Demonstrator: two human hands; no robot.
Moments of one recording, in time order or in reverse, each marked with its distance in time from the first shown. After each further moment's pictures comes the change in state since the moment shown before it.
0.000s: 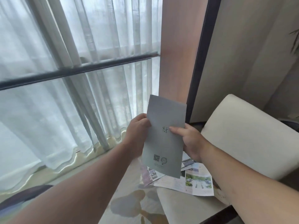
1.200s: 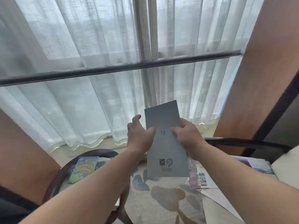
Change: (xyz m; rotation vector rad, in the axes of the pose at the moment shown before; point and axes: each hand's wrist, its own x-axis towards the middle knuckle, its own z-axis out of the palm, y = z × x) left_hand -0.081 0.012 -0.173 0.527 0.689 0.001; right_hand 0.014 0.029 0.199 -0.215 -0.347 -0.106
